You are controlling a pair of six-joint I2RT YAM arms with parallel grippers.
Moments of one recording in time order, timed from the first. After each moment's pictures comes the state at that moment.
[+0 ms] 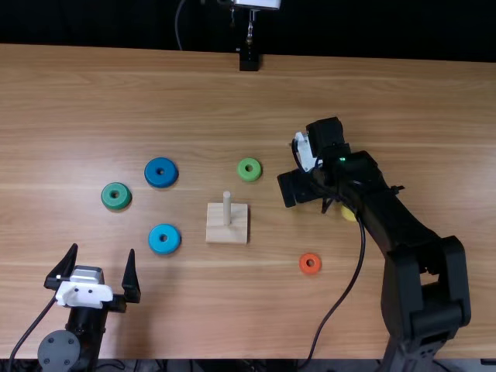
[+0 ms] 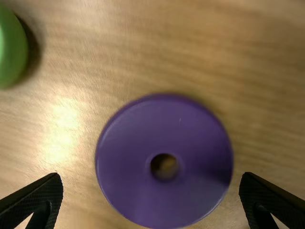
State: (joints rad) left arm -0.06 0.01 0.02 -0.06 0.03 -0.02; right arm 0.25 2.03 1.43 -0.64 -0.06 -0.08
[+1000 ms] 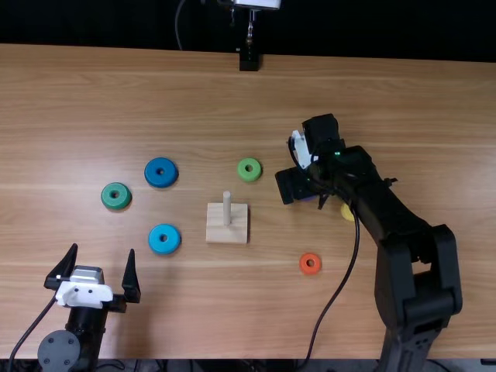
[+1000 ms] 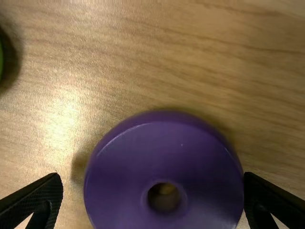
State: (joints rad) left arm -0.06 0.01 0.02 -0.06 0.03 -0.02; right arm 0.25 2.10 1.49 -0.64 -0.06 -0.08
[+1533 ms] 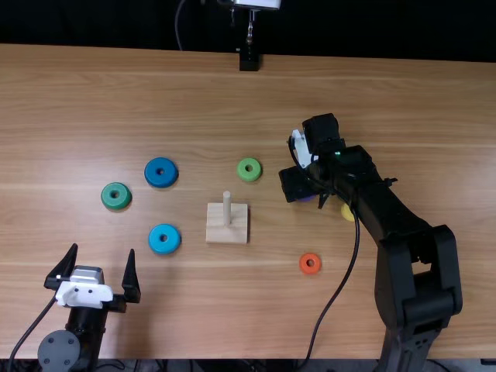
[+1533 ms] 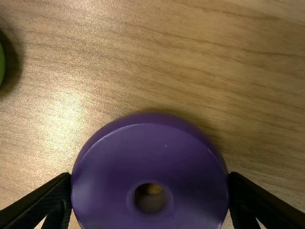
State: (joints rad) left arm -0.06 0.01 0.02 -0.06 0.03 -0.02; right arm 0.25 2.10 1.49 -0.64 -0.06 -0.08
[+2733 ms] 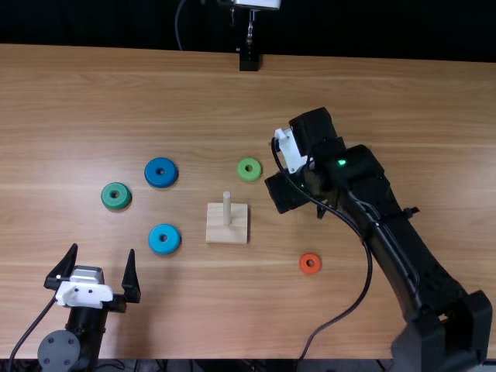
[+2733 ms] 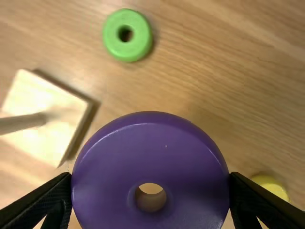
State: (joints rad) left arm -0.06 0.01 0.02 -0.06 0.03 -0.02; right arm 0.40 1.83 1.61 -0.98 -0.06 -0.13
